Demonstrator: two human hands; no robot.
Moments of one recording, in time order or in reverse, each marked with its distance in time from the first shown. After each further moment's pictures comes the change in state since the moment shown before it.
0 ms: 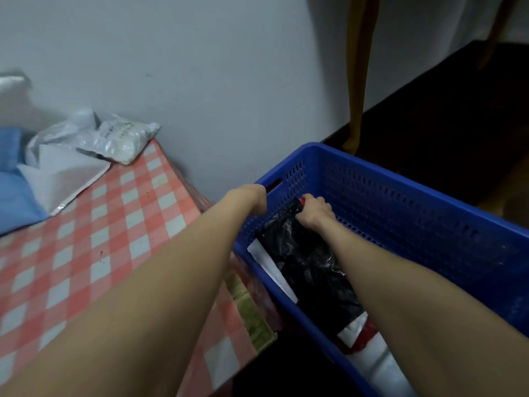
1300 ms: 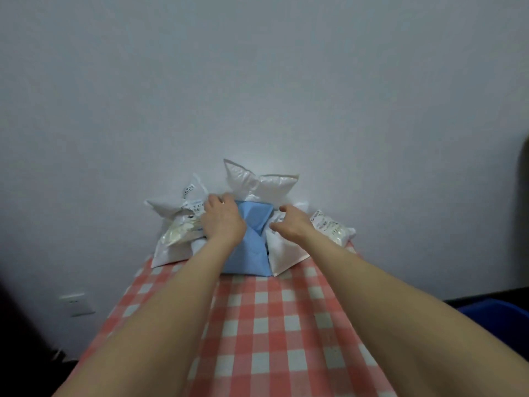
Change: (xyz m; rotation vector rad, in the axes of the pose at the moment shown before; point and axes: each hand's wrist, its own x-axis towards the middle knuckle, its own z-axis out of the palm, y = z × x) left_hand -0.182 -0.401 -0.028 -0.369 0.979 -0.786; right_hand -0.152 -0.452 0.045 0.120 -0.057 -0.745
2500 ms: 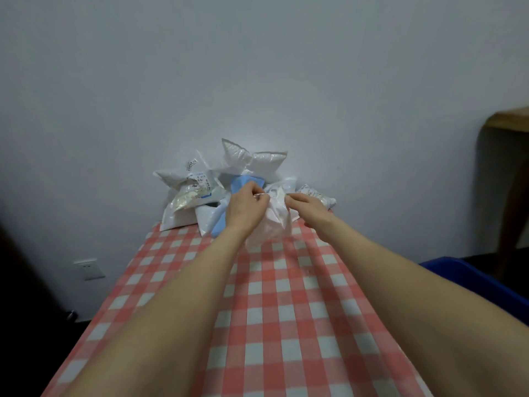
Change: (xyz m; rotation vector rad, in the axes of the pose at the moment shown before) left_hand -0.109 0.020 -0.042 -0.706 -0.061 0.076; right_hand -0.125 0.022 -0.031 0.488 -0.038 -0.011
